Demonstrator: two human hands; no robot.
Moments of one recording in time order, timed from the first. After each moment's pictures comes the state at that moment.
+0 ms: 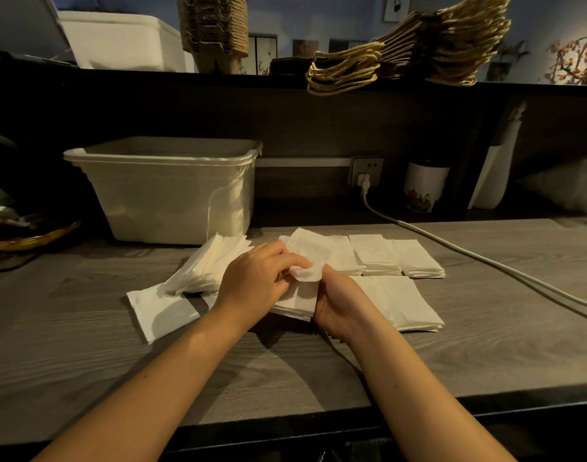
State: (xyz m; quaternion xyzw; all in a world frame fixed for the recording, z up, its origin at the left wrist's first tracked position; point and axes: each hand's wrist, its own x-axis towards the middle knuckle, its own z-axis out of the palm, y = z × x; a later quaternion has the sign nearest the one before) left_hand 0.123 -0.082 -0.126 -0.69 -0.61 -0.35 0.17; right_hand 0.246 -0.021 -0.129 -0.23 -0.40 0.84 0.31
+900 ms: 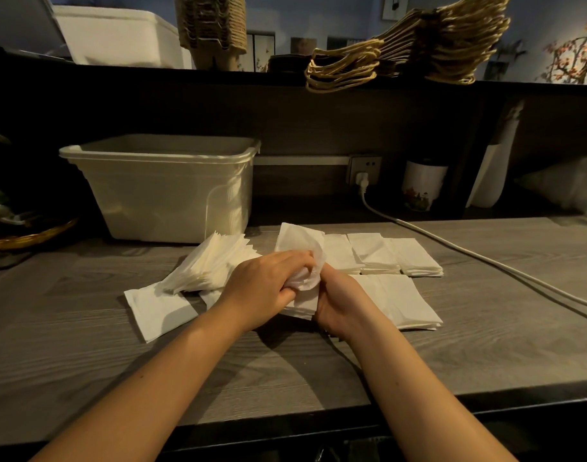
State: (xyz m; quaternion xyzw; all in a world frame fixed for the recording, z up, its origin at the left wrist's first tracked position) left_hand 0.124 -0.082 -0.131 -0.75 -0.56 -0.32 0.15; right_hand 0.249 -0.016 -0.132 -0.25 -0.40 0.84 0.29
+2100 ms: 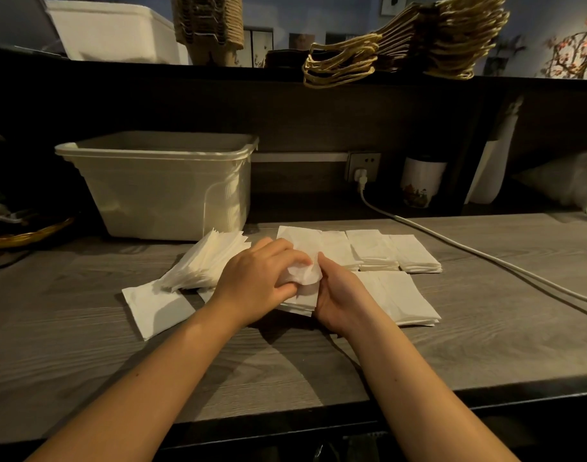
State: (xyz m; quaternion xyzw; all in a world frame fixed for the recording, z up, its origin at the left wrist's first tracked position) left_hand 0.123 -0.085 -0.125 -0.72 -0.61 -0.28 0.17; right_hand 0.248 -0.015 -0.132 -0.27 -0.33 0.85 0.30
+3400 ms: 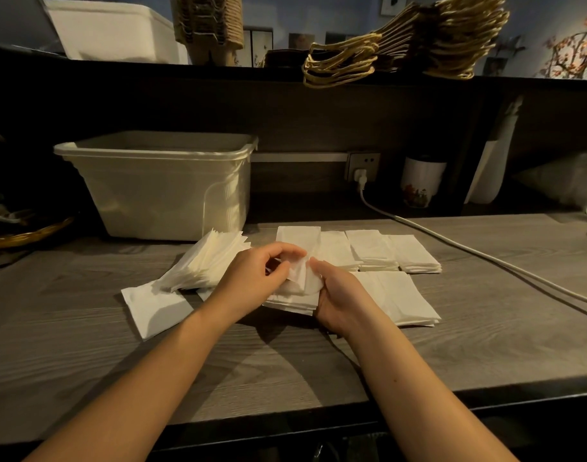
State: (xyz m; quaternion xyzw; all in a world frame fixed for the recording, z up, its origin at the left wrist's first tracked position) left_hand 0.126 -0.086 -0.120 -0.61 -0.64 -0.44 -0.13; right_hand 0.249 -0.018 -0.132 -0.29 -0.35 0.84 0.30
